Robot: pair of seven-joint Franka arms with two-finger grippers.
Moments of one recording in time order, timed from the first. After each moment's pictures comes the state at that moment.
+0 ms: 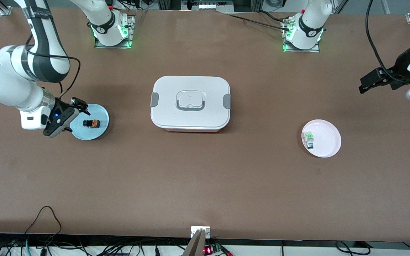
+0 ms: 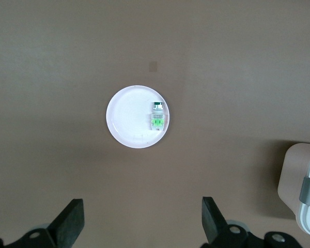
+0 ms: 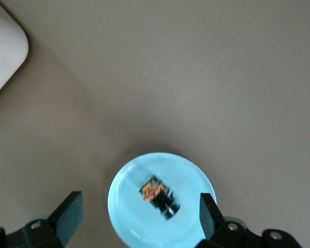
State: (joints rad) left arm 0.06 0.04 -0.13 -1.50 -0.01 1.51 -0.19; right arm 0.16 0.16 -0.15 -1.99 0.13 2.11 -0.76
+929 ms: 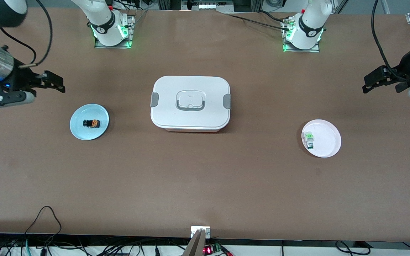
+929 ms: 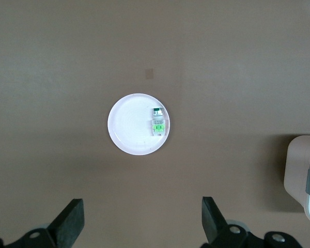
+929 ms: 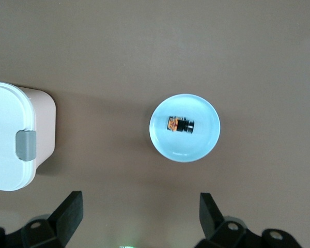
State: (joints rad) left arm 0.07 0.05 -0.12 -1.48 -0.01 1.52 -0.08; right arm -0.02 0.05 0.09 -1.60 0.03 1.53 -0.03
